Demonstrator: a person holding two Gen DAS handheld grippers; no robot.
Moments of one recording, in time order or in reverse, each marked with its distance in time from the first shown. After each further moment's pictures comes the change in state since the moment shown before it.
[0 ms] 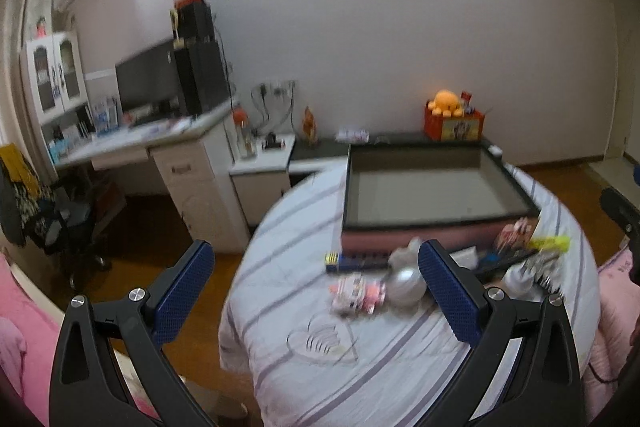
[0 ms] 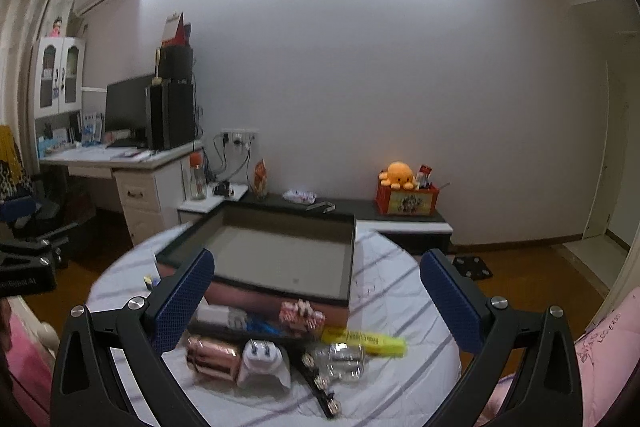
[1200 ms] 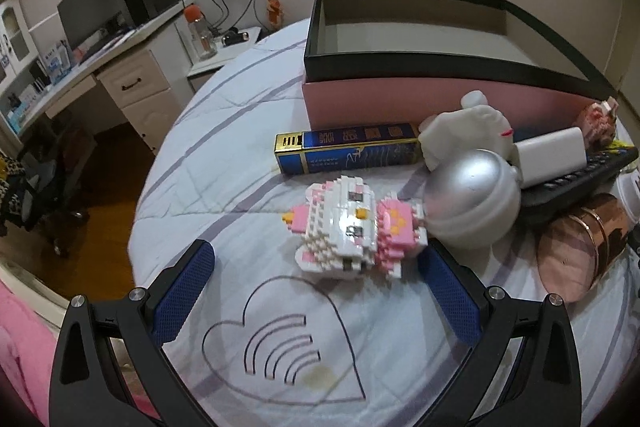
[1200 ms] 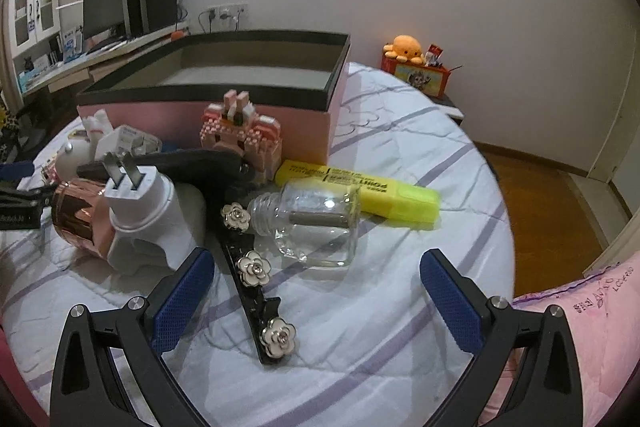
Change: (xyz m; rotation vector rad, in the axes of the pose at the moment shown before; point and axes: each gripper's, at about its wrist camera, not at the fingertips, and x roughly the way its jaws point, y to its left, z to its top) left arm 0.150 -0.027 -0.056 0.079 0.365 -0.086; right arm 0.106 -0.027 -0.102 -0.014 0.428 0.014
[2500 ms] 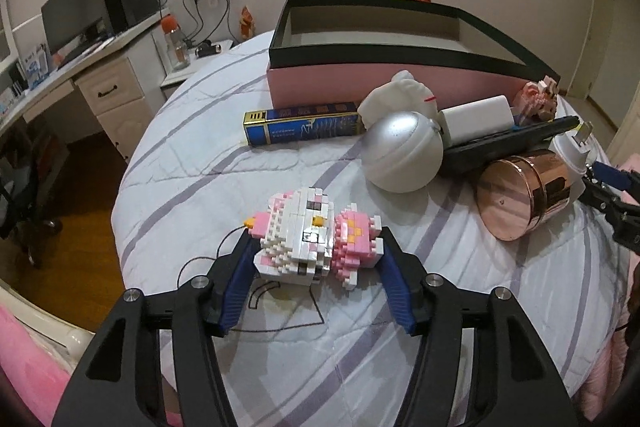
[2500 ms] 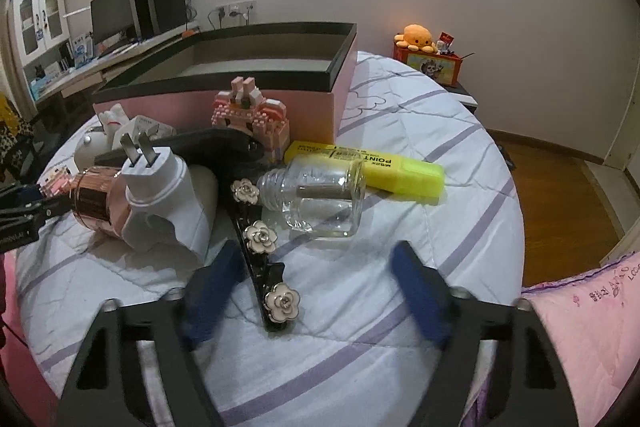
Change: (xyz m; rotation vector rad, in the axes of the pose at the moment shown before) left arm -0.028 -0.004 -0.032 0.022 -0.070 -0.110; right arm -0.015 -0.003 -0.011 0.030 0.015 0.086
